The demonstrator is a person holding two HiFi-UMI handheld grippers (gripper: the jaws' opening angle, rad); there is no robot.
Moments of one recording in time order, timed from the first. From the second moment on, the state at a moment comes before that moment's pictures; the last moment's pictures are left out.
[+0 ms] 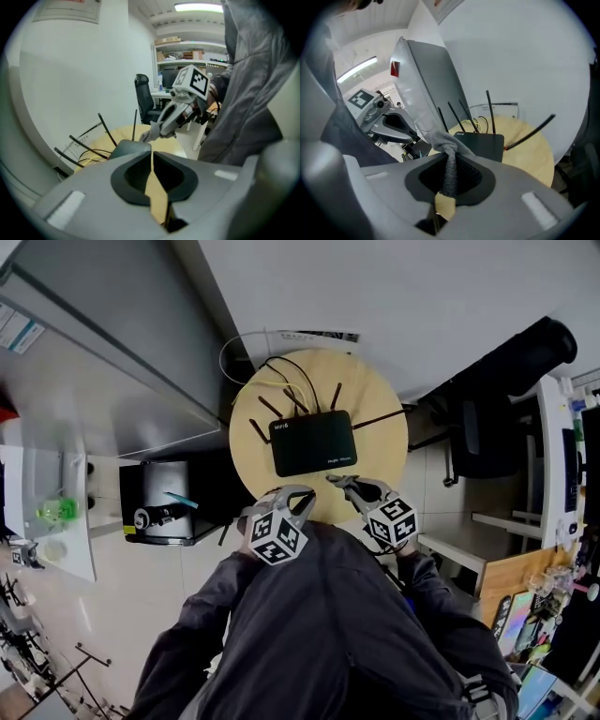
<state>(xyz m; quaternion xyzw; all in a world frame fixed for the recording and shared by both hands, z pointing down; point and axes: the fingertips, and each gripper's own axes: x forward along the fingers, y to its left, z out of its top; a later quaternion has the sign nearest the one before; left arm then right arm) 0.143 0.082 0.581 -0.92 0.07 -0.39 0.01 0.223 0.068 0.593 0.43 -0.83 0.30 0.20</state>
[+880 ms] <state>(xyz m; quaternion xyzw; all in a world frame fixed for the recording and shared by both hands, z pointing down) 0.136 0.100 0.579 -0.92 0.06 -0.38 0.02 0.195 0.080 0.559 0.43 -0.84 0.23 0.22</state>
